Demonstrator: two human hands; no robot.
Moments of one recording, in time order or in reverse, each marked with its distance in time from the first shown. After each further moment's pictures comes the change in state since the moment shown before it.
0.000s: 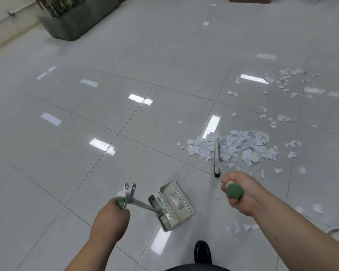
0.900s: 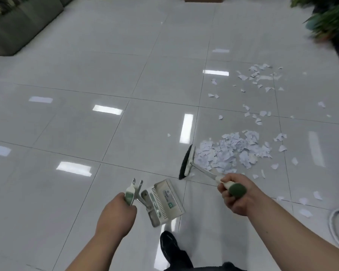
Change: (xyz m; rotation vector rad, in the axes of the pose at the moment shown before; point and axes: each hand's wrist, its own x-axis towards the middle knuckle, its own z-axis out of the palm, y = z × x) left_hand 0.253 0.092 -0.105 0.166 -0.122 0.288; right_hand 0.093 -0.090 0.170 0.398 0.011 0.122
